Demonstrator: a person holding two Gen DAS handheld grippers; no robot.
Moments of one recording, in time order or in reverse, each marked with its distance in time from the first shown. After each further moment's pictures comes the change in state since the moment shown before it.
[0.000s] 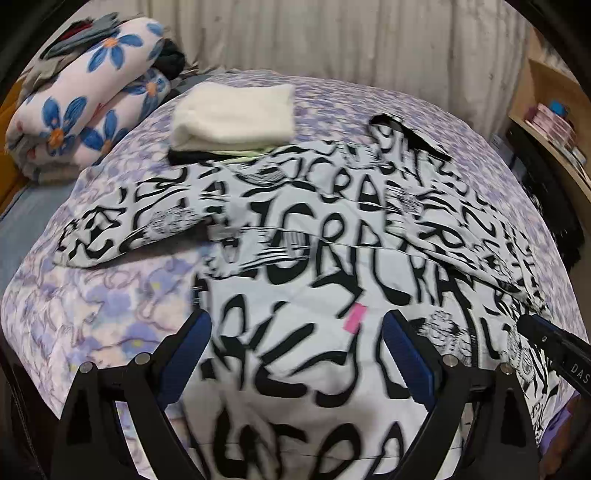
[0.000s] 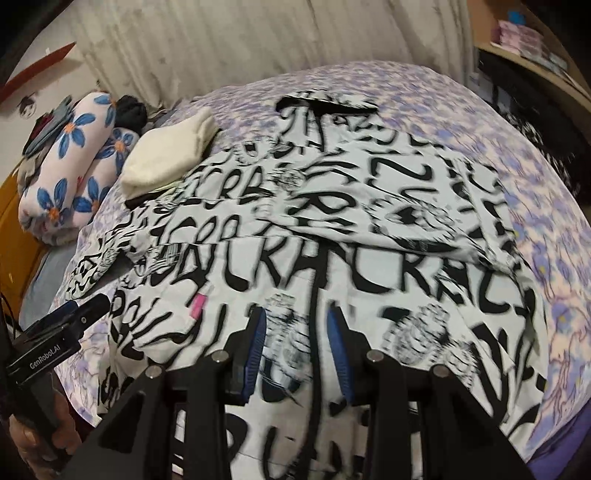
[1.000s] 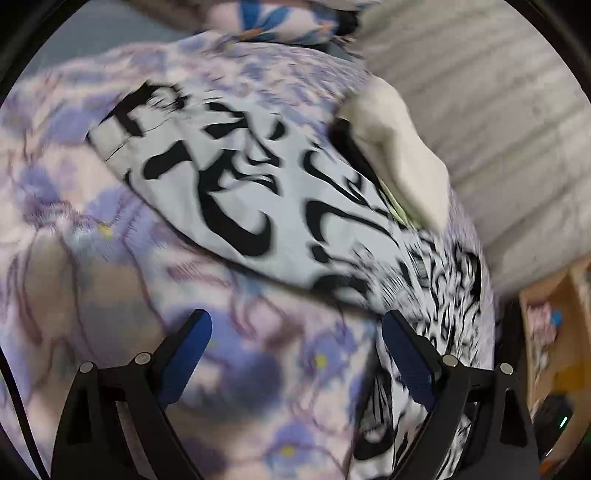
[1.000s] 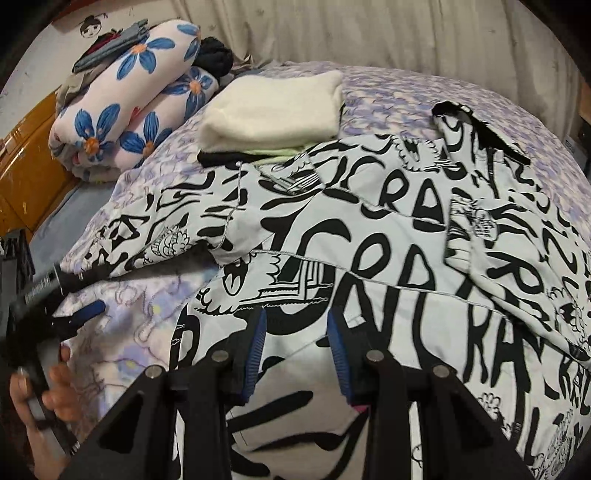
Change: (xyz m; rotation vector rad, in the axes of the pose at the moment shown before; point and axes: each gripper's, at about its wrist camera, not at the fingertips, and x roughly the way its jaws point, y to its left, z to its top) left arm 0.112 0.291 0.000 -0.704 0.012 -0.243; right arm 0.125 0.191 0.034 -0.258 0.070 0.093
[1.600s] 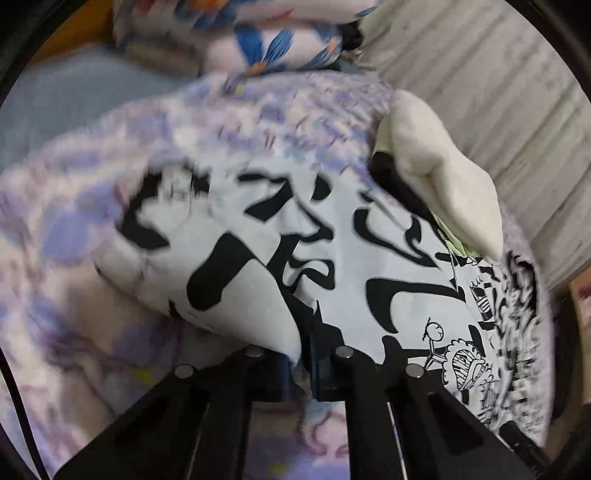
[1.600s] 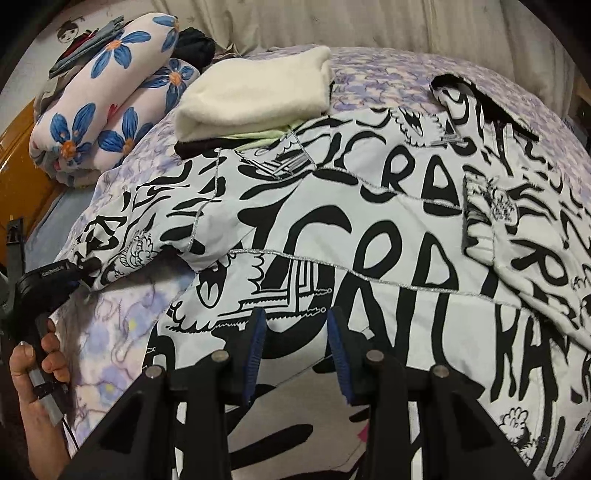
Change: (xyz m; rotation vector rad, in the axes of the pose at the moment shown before) left arm 0.023 -0.019 0.051 0.227 -0.146 0.248; right arm 0.044 -0.014 0.006 0.080 0.055 0.004
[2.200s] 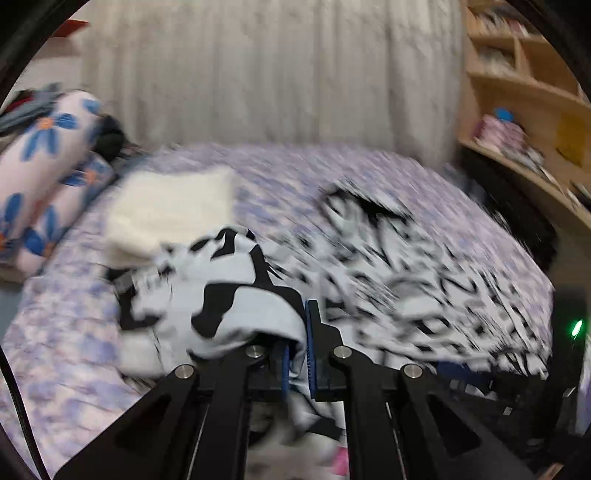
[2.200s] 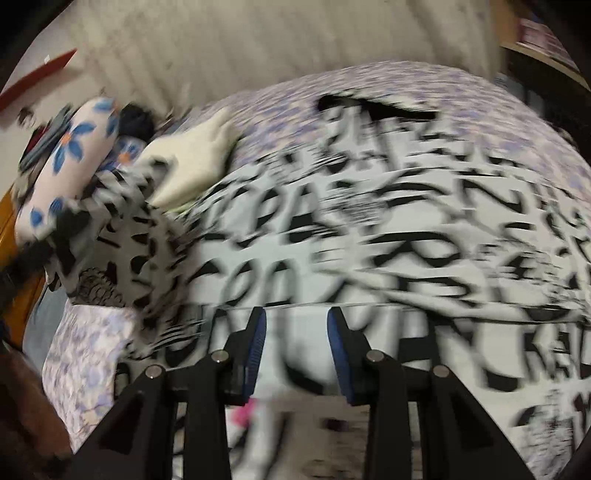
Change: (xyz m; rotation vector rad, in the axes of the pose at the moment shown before) left arm -0.090 -0.325 -0.118 0.691 -0.128 -0.298; right arm -0.086 -0.152 -0.021 0.264 -0.190 -0.077
